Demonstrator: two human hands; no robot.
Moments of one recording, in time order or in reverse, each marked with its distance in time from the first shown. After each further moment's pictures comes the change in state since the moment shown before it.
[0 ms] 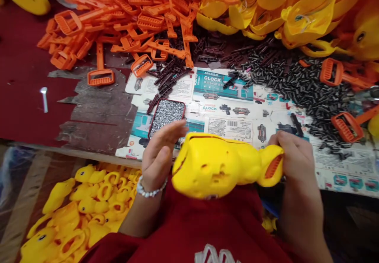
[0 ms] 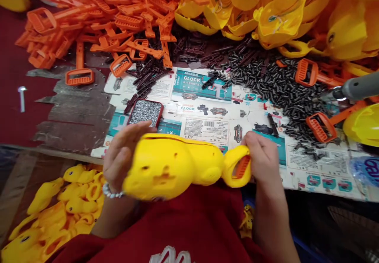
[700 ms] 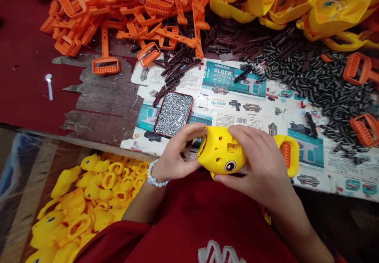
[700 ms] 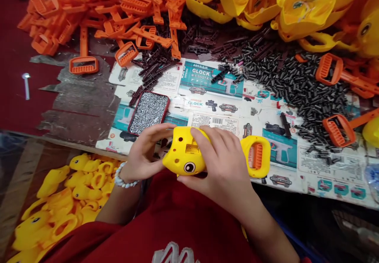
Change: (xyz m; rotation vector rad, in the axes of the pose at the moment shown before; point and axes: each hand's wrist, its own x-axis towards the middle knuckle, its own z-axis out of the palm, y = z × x) left_hand 0.000 -0.008 -0.006 0.042 -0.238 0.045; right_hand -0.016 -0.067 0.053 -0.534 -0.330 -0.624
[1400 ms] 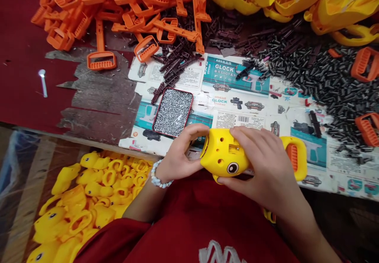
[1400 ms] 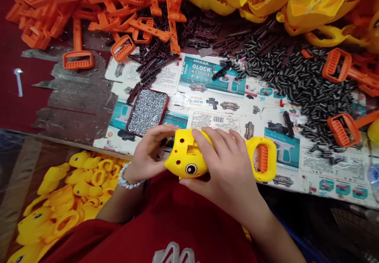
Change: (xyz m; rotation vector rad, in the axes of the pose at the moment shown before) left_hand 0.000 -0.006 0.011 -0.039 0.036 -0.006; right_hand -0.001 -0.002 -0.006 -0.116 -0.099 0.020
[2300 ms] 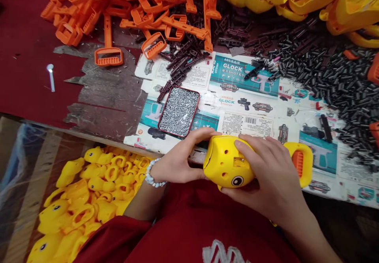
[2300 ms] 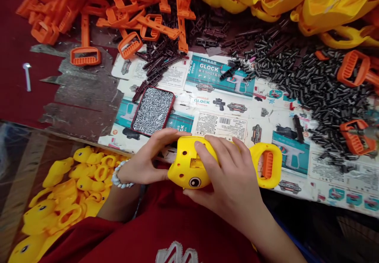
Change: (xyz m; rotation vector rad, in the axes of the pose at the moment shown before) left_hand -0.005 0.006 -0.015 -0.022 -0.223 -0.080; right_hand -0.009 -0.006 0.004 -0.063 0.001 -0.039
